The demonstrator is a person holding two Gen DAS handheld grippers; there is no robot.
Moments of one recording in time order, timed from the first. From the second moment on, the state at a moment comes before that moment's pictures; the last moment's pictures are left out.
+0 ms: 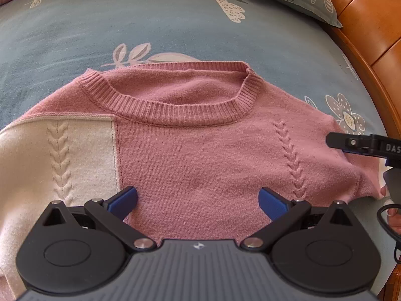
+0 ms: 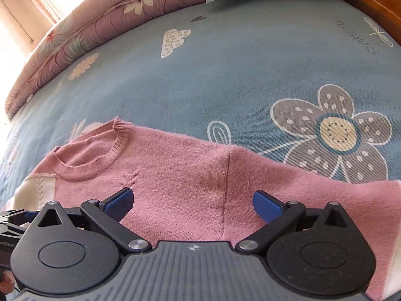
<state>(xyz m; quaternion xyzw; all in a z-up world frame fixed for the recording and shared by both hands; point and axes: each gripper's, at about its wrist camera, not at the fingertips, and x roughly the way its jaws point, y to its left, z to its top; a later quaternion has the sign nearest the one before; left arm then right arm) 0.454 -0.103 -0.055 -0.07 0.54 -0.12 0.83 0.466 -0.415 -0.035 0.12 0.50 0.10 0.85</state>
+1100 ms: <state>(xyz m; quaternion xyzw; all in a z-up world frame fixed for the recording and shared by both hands) 0.453 -0.073 -0.046 -0.07 0.53 -0.19 0.83 0.476 -0.386 -0.010 0.07 0.46 0.11 0.88</state>
